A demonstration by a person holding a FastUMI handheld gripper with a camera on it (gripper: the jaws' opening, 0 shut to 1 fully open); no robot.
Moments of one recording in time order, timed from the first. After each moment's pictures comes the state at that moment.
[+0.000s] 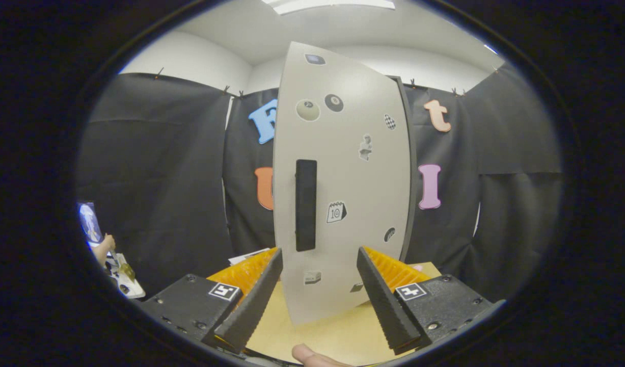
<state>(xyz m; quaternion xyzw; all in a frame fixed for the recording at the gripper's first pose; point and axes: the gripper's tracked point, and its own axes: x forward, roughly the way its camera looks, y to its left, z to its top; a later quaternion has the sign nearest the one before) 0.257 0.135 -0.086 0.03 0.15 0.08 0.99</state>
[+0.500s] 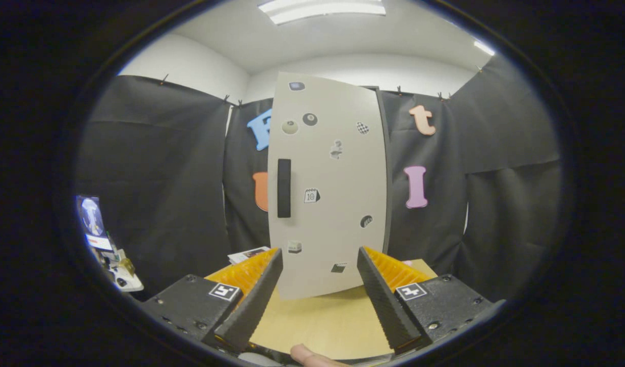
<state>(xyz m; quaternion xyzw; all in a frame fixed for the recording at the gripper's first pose) 0.171 0.099 -0.108 0.03 0.12 0.07 0.99</state>
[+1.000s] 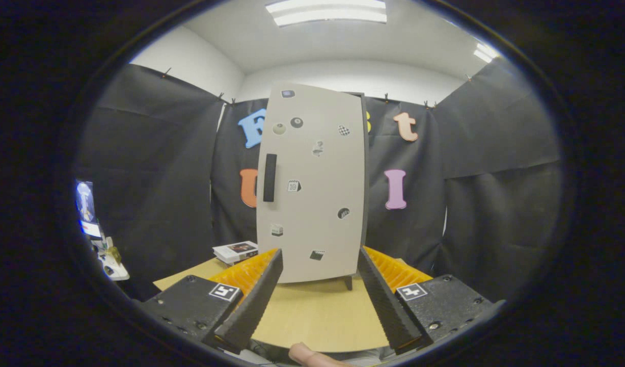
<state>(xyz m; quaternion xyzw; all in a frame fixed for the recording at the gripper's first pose) 0.128 0.075 -0.130 0.01 0.12 0.01 0.99</state>
